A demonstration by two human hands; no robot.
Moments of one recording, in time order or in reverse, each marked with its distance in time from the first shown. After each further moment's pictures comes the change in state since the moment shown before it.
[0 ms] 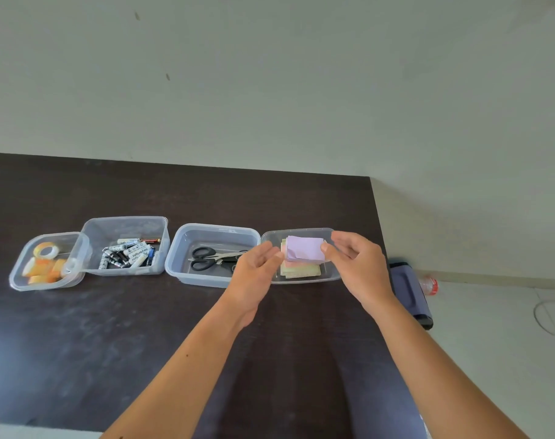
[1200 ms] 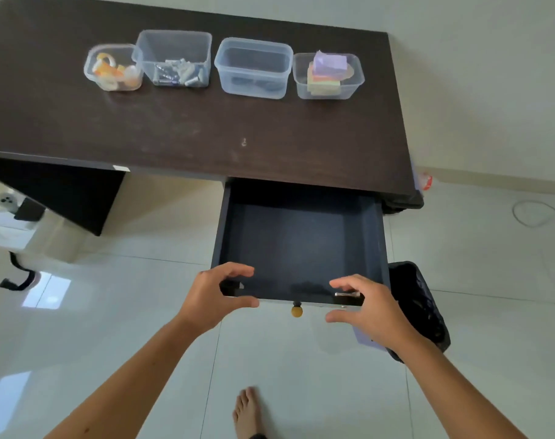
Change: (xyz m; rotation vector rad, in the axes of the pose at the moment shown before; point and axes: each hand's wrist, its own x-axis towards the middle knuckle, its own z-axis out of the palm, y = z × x) left_hand -0.361 -0.295 -0.147 0.670 -0.043 0.085; right_hand -0.441 0.206 -0.009 -0.368 -0.460 0.058
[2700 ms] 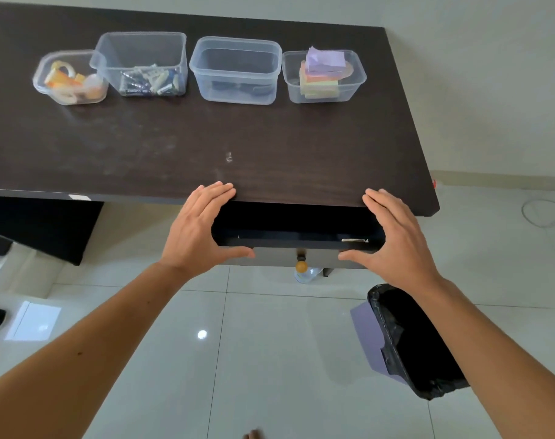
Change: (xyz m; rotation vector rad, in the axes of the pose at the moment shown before) left_hand 0.173 0.014 -0.053 0.511 0.373 0.675; right_hand 0.149 -0.001 -0.060 -0.394 0.562 -0.447
